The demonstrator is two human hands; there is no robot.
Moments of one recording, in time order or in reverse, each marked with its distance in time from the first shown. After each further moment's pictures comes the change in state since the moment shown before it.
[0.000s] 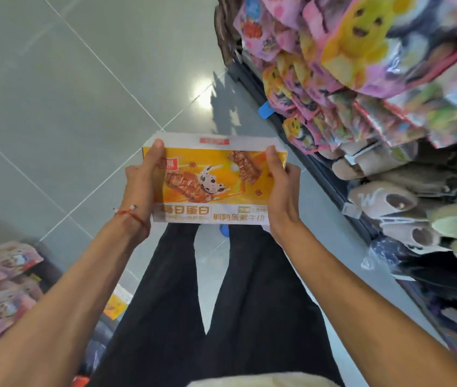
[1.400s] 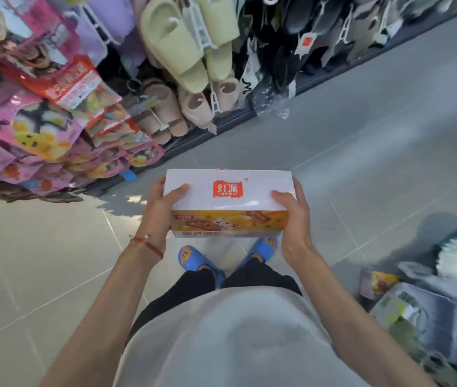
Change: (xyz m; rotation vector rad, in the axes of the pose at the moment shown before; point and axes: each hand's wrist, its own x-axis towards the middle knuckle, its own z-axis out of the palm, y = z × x) left_hand -0.250 0.005 0.097 0.817 -0.920 0.263; right_hand -0.319 0.160 -0.135 1.027 0.732 -0.169
